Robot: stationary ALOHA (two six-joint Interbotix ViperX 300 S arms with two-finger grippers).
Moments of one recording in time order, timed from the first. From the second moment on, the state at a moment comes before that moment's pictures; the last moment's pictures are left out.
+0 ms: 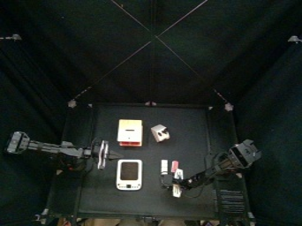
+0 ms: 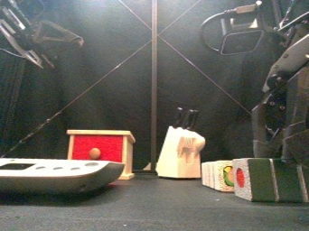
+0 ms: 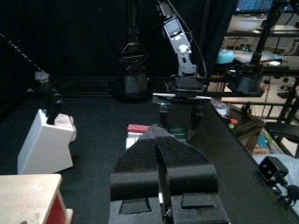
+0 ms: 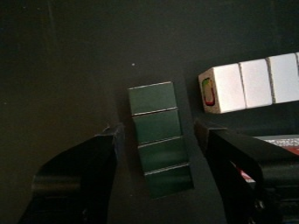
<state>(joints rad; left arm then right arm) -0.05 -0.78 1.24 -0.03 -0.47 0.00 0.48 0.02 0.74 -0.82 0.42 1.36</state>
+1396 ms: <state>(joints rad) -0.05 -0.79 1.26 -0.03 -0.47 0.00 0.46 -0.02 0.74 -0.82 0.42 1.36</state>
